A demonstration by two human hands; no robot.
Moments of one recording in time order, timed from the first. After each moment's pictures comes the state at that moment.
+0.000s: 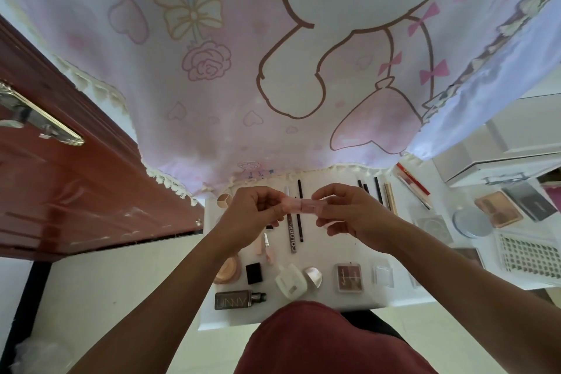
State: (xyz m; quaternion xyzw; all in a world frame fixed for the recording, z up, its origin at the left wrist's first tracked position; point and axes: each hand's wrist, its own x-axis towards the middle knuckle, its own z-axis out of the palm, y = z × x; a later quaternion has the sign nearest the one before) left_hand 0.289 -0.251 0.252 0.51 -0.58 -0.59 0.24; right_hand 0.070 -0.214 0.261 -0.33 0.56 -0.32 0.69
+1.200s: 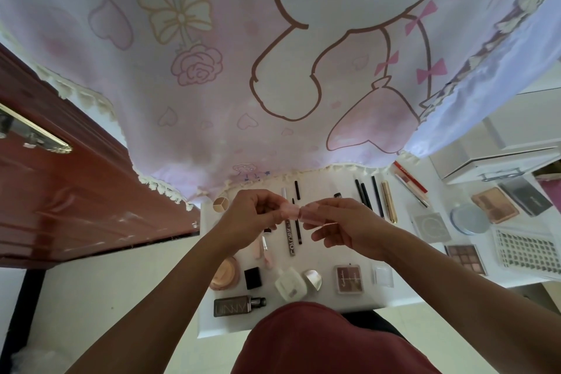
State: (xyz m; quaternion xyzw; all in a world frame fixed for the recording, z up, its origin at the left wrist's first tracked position) left_hand 0.289 -0.267 0.239 0.49 -0.59 -0.60 0.21; right_hand 0.076 -0.215 0.247 -0.27 0.55 -0.30 0.73
